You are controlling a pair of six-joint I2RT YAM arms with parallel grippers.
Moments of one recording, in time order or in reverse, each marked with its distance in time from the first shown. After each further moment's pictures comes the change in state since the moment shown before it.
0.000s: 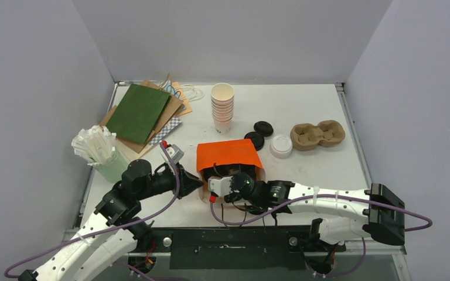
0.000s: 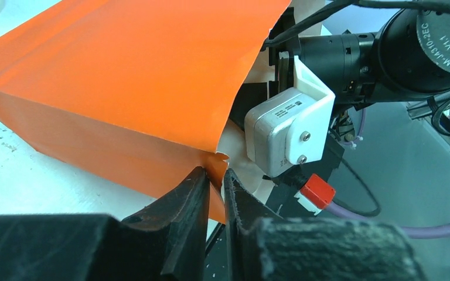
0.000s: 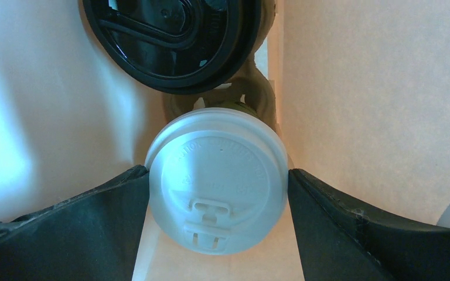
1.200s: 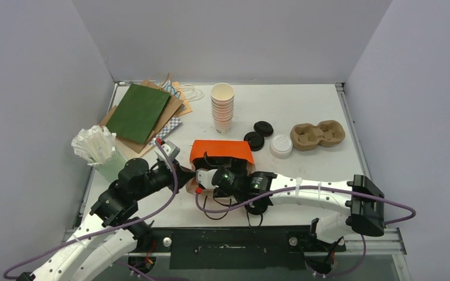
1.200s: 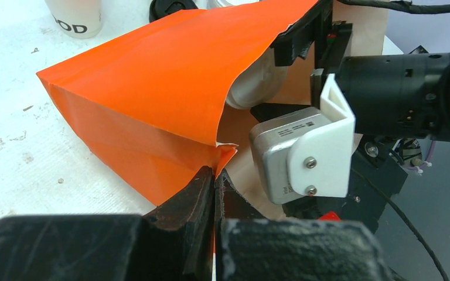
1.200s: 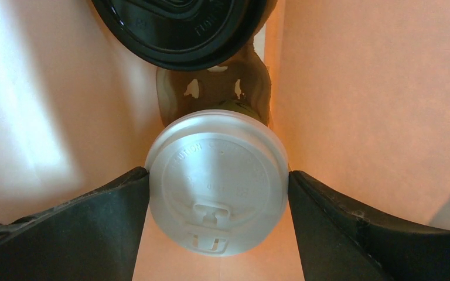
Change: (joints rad) left arm 0.003 -0.005 0.061 -0.079 -0.201 0.103; right arm 0.033 0.189 0.291 -0.277 0.083 0.171
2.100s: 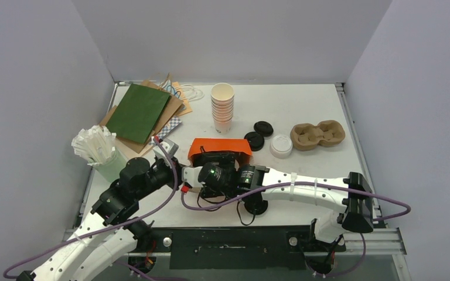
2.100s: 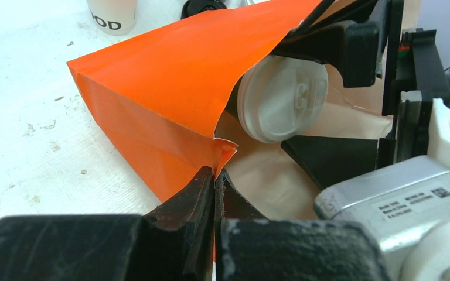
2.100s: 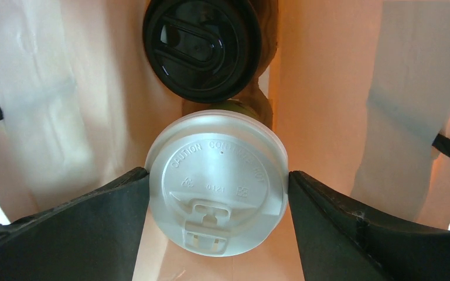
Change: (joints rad) left arm 0.000 0.009 0.000 0.004 -0.103 -0.019; right arm 0.051 0.092 0.267 -0.204 -0.094 0.074
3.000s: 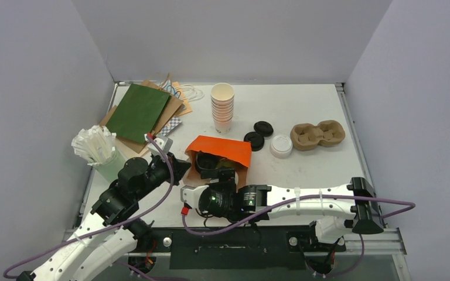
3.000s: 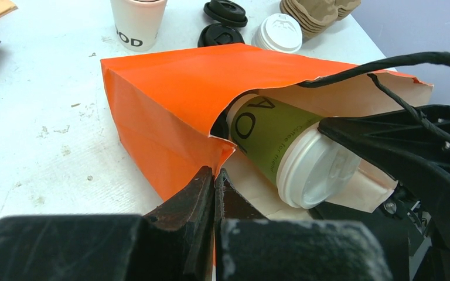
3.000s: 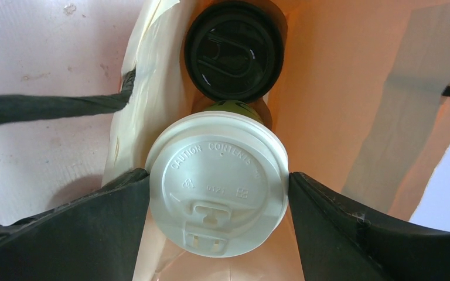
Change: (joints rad) left arm 0.000 -0.003 0.000 0.050 -0.086 -0.074; right arm 0.178 -0.055 -0.093 0.049 0.177 0.045
